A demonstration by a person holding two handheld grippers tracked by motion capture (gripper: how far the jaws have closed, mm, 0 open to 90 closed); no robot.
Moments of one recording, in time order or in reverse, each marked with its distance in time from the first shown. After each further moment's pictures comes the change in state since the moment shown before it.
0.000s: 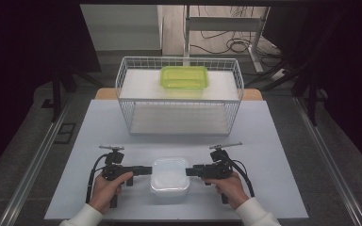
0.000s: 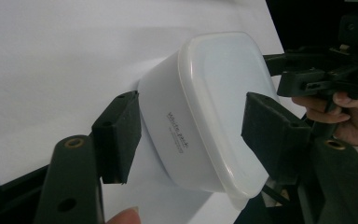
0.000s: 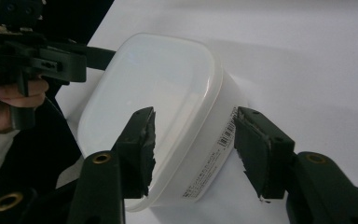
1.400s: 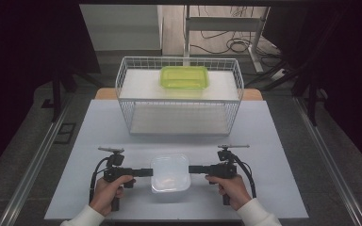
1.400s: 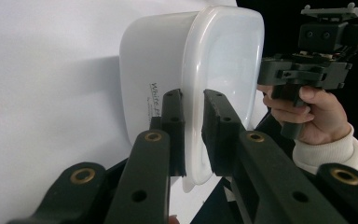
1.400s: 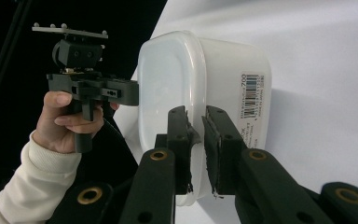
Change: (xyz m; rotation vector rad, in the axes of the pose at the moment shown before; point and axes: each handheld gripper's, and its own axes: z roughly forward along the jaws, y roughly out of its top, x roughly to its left) left arm -0.004 -0.005 -0.001 -0.003 -0.114 -0.071; right arm -0.008 -0.003 -0.013 -0.055 0.201 0.161
